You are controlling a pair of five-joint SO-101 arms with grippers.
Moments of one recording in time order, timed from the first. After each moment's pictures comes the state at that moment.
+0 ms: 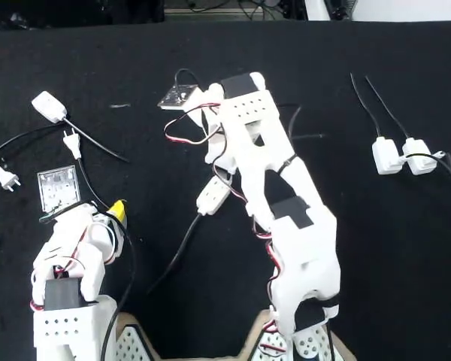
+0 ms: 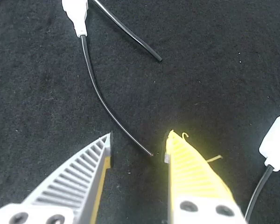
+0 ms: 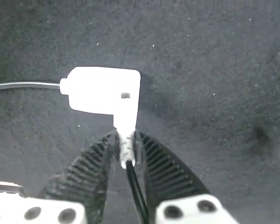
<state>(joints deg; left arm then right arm) -10.4 -95.2 86.2 57.0 5.4 -19.9 32.5 -28.4 98.2 42.4</state>
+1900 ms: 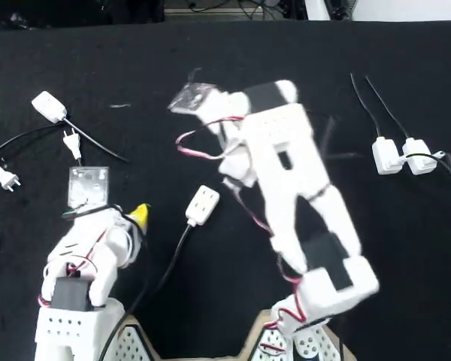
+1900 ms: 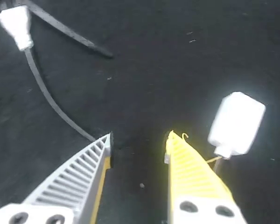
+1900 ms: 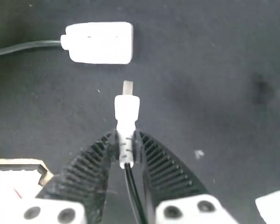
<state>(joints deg) 0.6 -95.2 85.4 57.0 2.3 -17.6 5.6 -8.2 99.3 41.5</state>
